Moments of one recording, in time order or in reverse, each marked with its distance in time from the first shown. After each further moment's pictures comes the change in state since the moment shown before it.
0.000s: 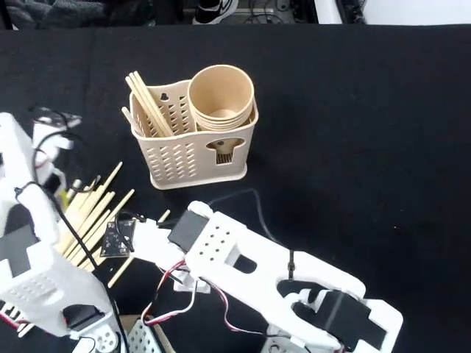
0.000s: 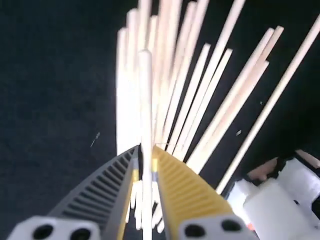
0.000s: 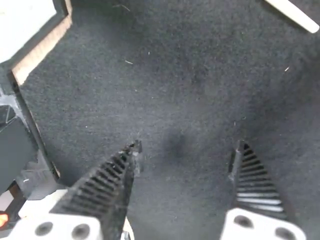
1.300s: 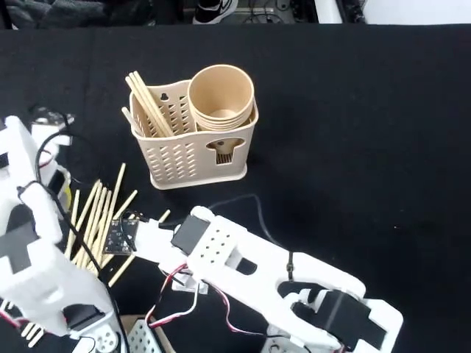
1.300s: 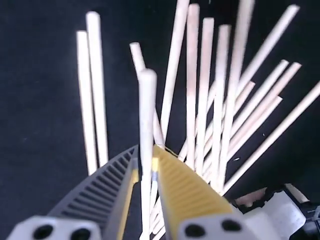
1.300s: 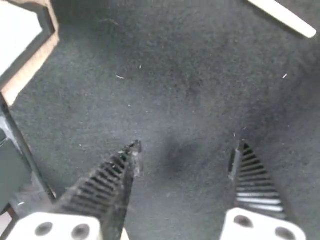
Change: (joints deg) left arm 1.0 -1.1 -0.4 -1.2 11.4; right arm 0.0 -0.1 4.7 -6.9 -2.9
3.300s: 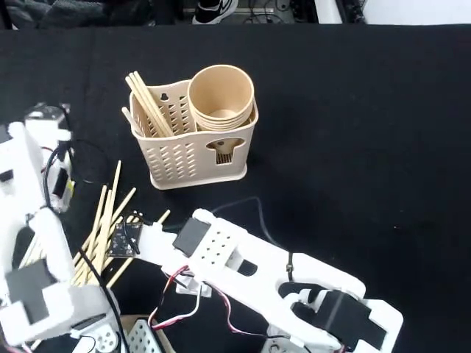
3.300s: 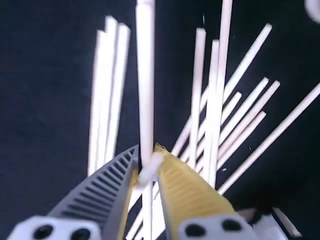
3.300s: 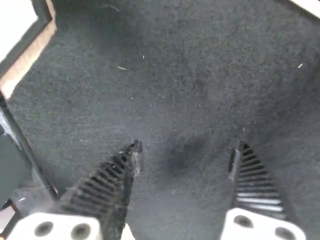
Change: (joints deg) left arm 2.0 -18.9 9.9 -4.0 8.3; right arm 0.0 0.0 2.5 -0.5 -0.3
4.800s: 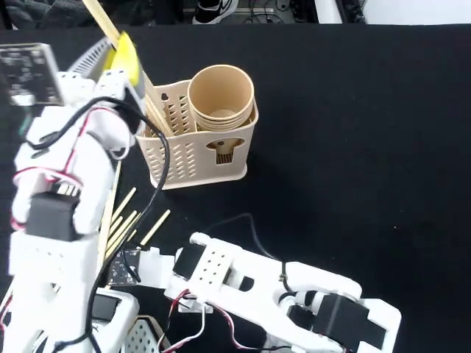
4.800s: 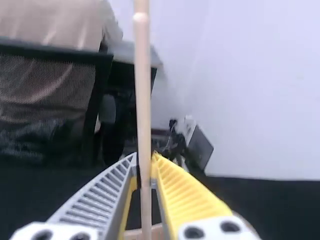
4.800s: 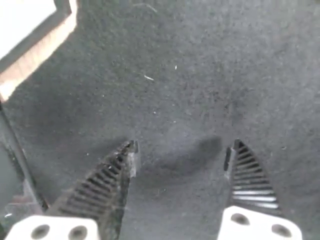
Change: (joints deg) left arm 36.5 -38.4 9.6 -55.2 44.0; right arm -5.9 0.0 9.0 -9.3 0.0
